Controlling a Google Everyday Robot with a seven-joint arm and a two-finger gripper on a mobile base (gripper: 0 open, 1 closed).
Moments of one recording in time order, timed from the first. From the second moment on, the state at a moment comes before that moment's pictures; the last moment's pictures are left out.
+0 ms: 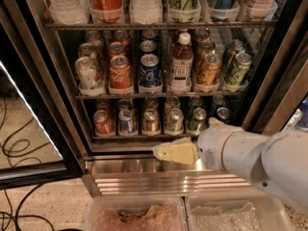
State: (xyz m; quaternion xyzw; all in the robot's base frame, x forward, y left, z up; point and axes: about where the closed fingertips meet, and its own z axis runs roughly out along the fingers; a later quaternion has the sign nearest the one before) arm 0.453 -0.081 0.815 -0.24 0.84 0.17 0.45
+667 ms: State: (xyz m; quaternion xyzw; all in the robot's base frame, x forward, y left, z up) arm 0.461 -0.085 0.817 -0.20 0.84 0.16 0.48
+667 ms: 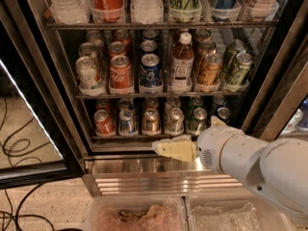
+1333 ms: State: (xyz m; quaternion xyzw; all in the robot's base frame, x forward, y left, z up) arm 0.450 -0.089 0.777 -0.16 0.85 0.18 0.47
